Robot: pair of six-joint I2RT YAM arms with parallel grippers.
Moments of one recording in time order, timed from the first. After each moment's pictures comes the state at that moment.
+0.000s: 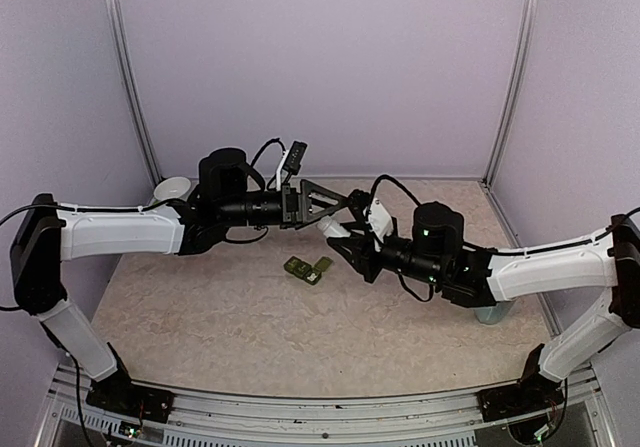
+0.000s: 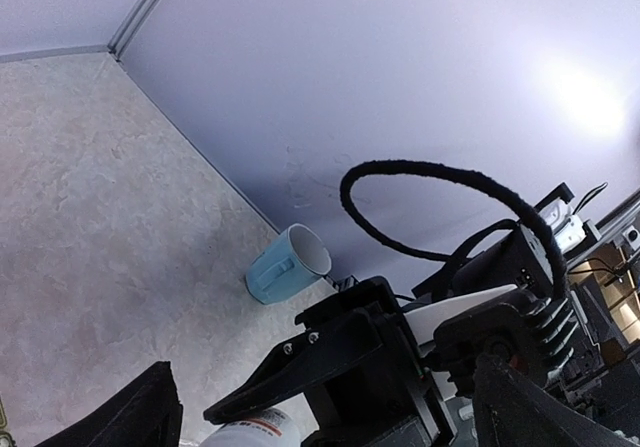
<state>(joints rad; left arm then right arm) -0.78 1.63 1.10 0.46 0.64 -0.72 0.98 1.46 0.77 0.56 0.00 -0.11</state>
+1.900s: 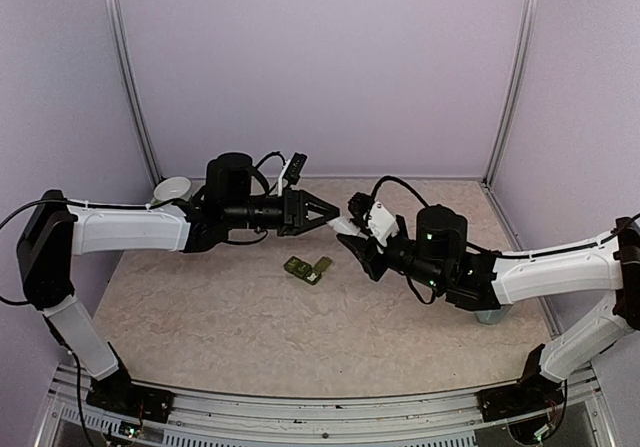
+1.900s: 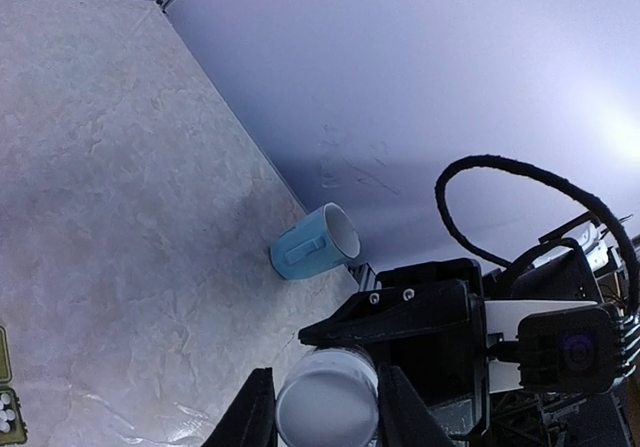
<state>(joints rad) -0.75 1.68 1.11 0.38 0.64 -0.78 1.00 1.42 0.75 0.54 0.17 -0.26</state>
